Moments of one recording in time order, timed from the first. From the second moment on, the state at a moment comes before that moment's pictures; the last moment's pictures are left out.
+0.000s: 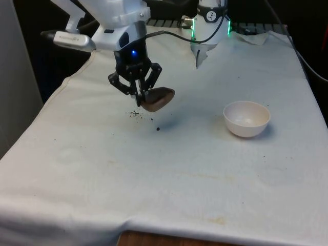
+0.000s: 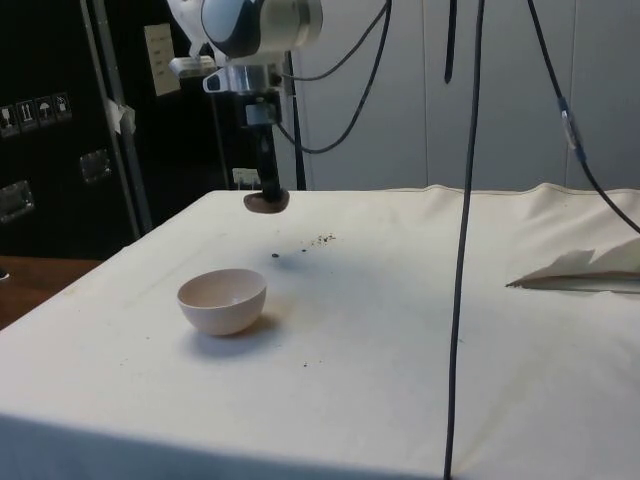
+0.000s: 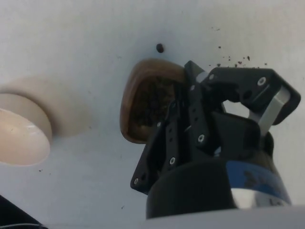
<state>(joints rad) 0.05 0.62 -0.36 -1.68 0.34 2.20 -0.95</state>
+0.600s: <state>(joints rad) 0.07 0.55 -0.36 -1.69 0.27 2.18 -0.87</state>
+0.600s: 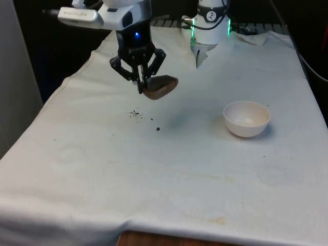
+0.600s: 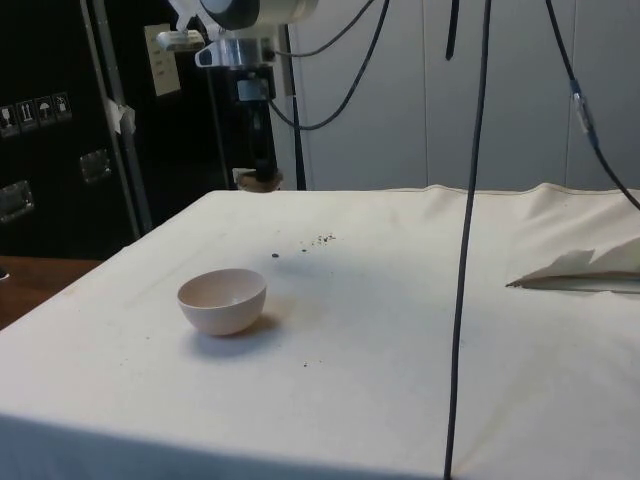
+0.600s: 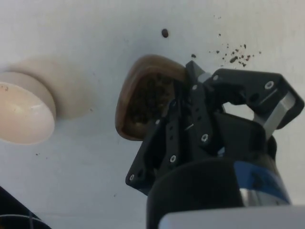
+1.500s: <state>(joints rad) 0.08 0.47 -0.28 -1.75 0.11 2.19 -0.71</state>
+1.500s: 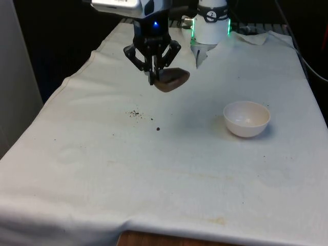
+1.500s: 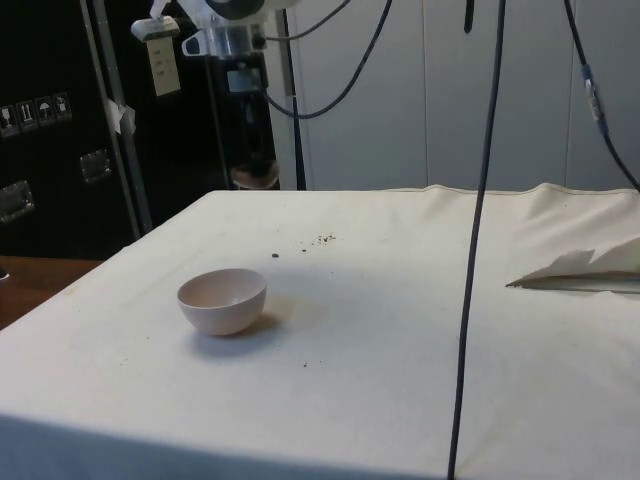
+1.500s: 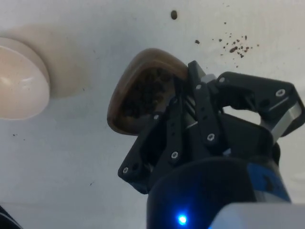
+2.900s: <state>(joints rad) 0.08 0.32 -0.16 -1.98 -0.09 2.35 -0.45</state>
